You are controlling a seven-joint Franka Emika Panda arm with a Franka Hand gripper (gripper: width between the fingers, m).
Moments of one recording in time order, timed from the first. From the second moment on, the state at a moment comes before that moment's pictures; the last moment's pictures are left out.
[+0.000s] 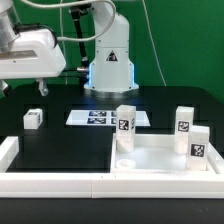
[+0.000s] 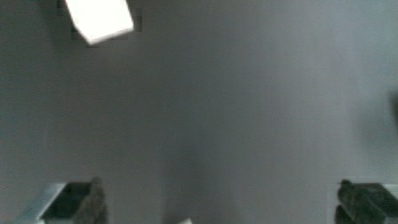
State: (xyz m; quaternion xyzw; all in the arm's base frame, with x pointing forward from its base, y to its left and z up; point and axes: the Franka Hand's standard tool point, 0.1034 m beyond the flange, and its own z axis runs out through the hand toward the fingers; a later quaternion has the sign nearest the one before) arm 0.460 -0.188 0.104 -0.95 0.17 0.23 0.10
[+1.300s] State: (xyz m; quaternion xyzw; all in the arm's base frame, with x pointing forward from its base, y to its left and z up) arm 0.395 -0.211 0.035 -0.91 0.02 0.41 0.07
